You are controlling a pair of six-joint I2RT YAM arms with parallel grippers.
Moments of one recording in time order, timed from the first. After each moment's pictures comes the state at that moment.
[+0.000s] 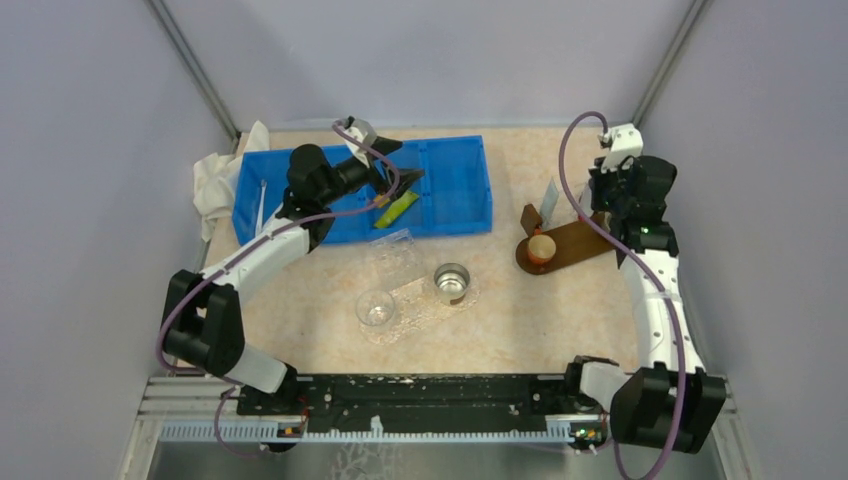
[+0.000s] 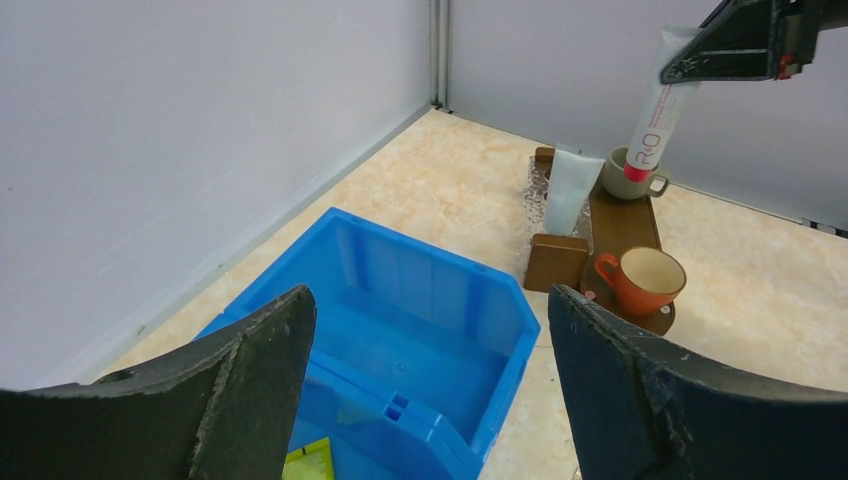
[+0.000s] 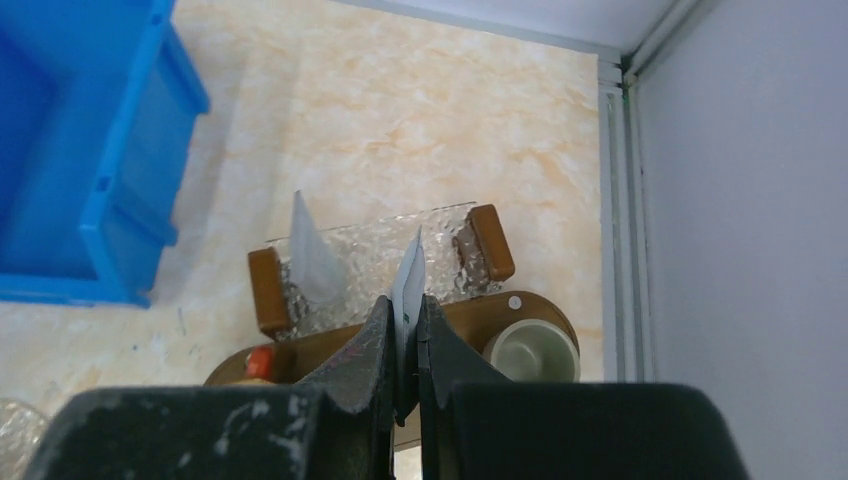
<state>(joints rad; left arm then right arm) -0.41 1.50 1.04 0.60 0.60 -0.06 -0.15 1.07 1.00 -0.29 -0.22 -0.25</state>
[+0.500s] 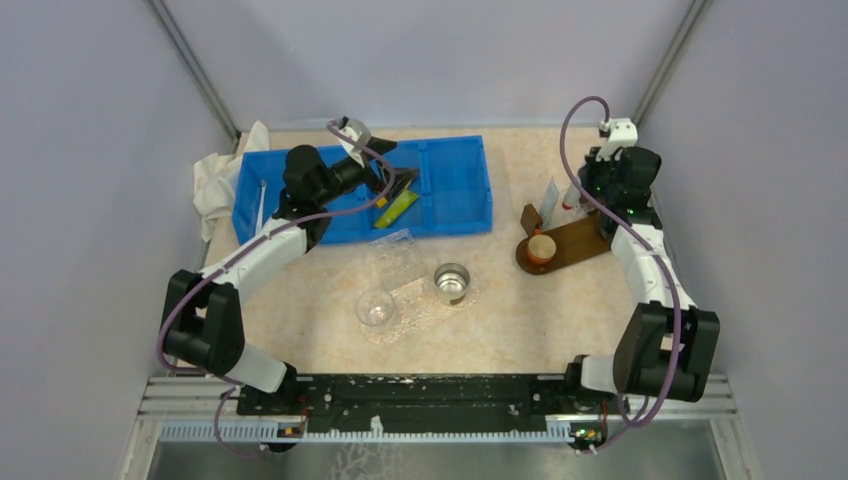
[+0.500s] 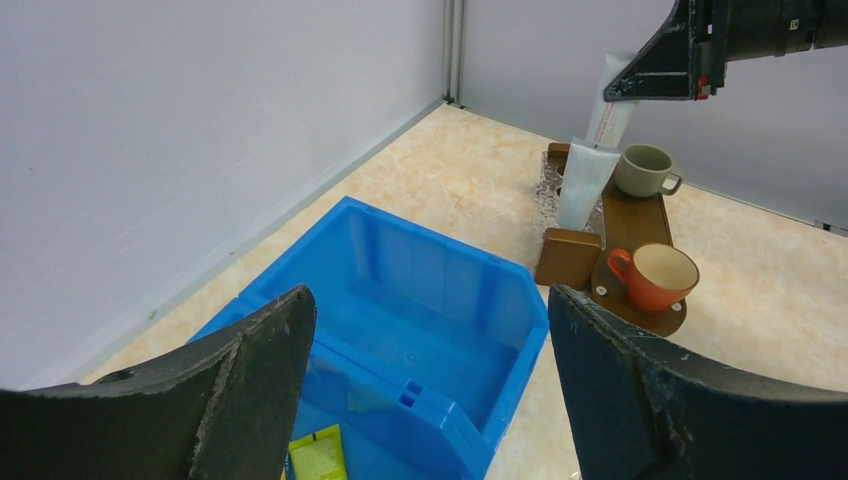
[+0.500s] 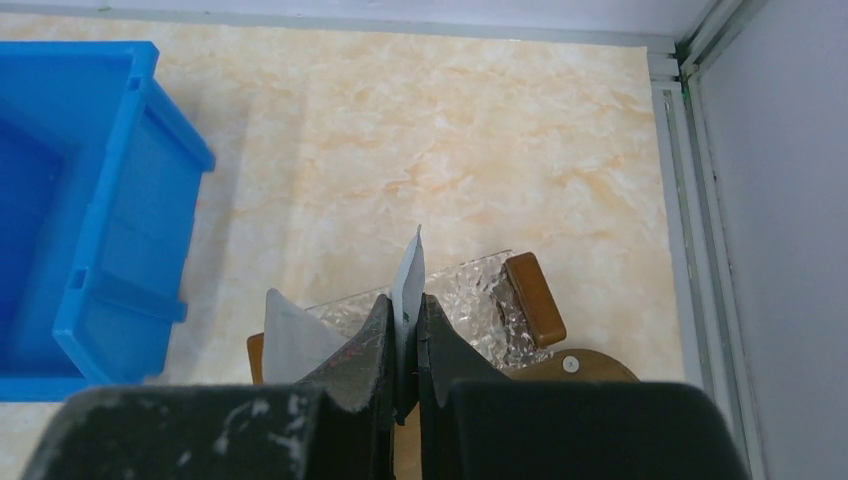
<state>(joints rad) -0.37 1.50 1.03 0.62 0.61 -0.07 -0.15 1.32 0.97 0.02 -0.21 -0.08</state>
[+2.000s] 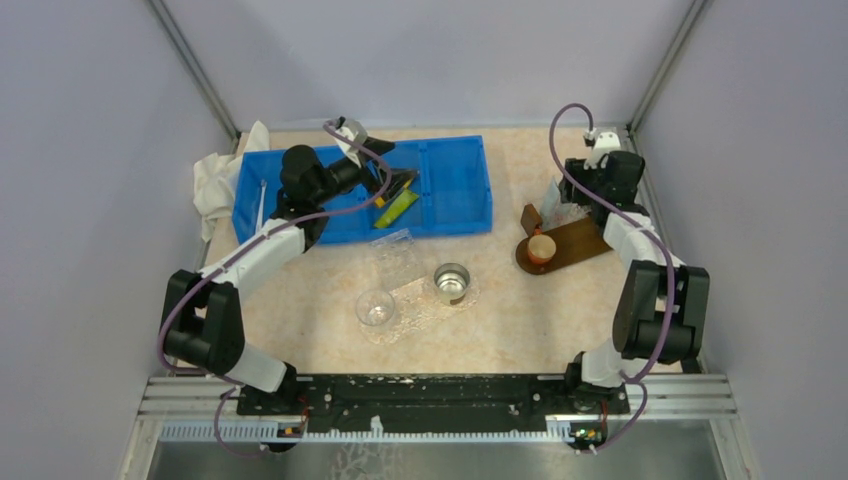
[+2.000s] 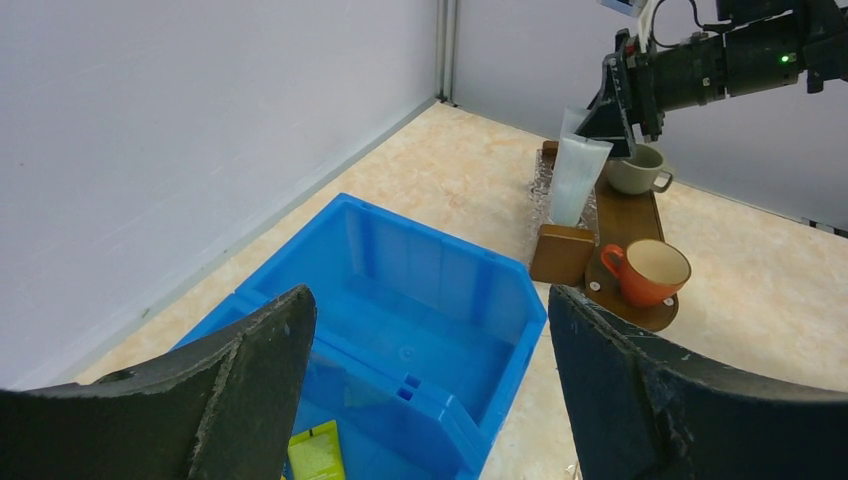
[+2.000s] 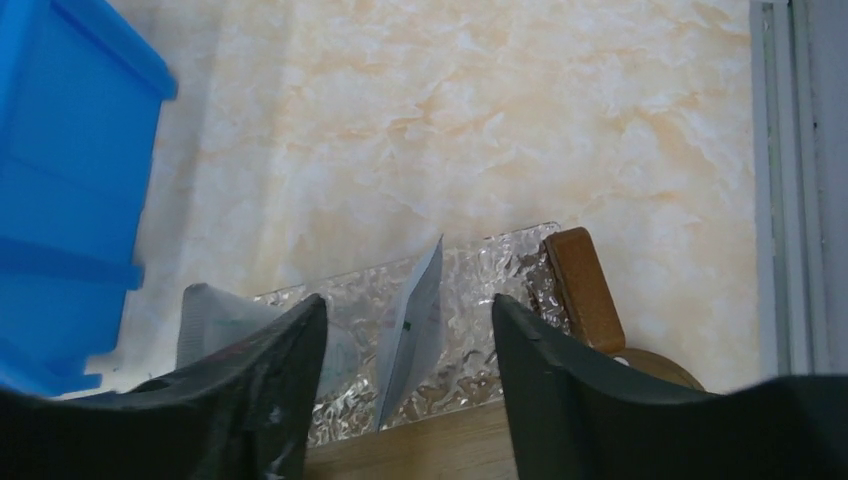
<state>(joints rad) -0.35 1.50 1.02 0.63 0.65 -0.09 -0.15 1.52 0.97 0.08 -0.25 -0.09</state>
